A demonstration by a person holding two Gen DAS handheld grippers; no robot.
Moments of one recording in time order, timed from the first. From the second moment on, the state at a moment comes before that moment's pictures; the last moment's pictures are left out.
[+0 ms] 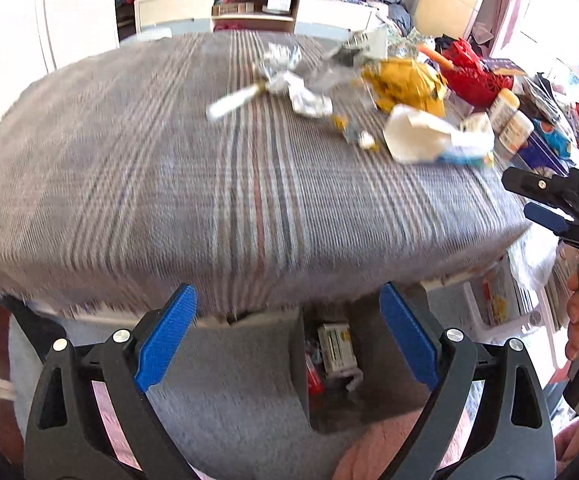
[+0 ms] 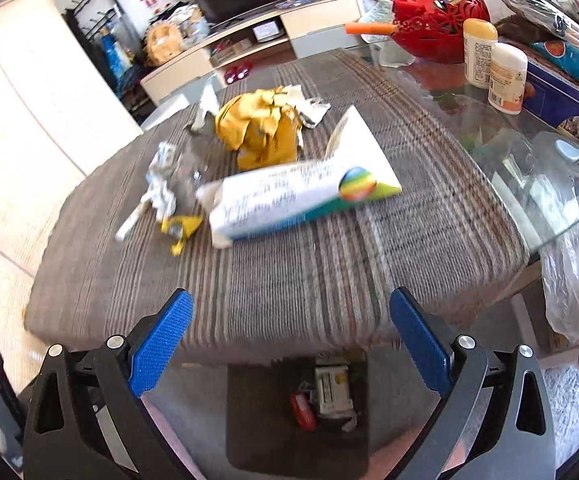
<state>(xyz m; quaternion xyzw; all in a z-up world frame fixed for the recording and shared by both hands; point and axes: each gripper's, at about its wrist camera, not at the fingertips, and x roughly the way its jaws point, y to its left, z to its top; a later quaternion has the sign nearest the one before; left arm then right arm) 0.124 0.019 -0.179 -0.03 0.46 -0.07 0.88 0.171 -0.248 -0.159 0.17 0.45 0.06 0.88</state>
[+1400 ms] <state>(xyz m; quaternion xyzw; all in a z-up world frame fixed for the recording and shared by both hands) 0.276 -0.046 -0.192 0.01 0.48 -0.13 0.87 0.289 -0.255 -0.174 0.18 0.47 0.10 0.86</state>
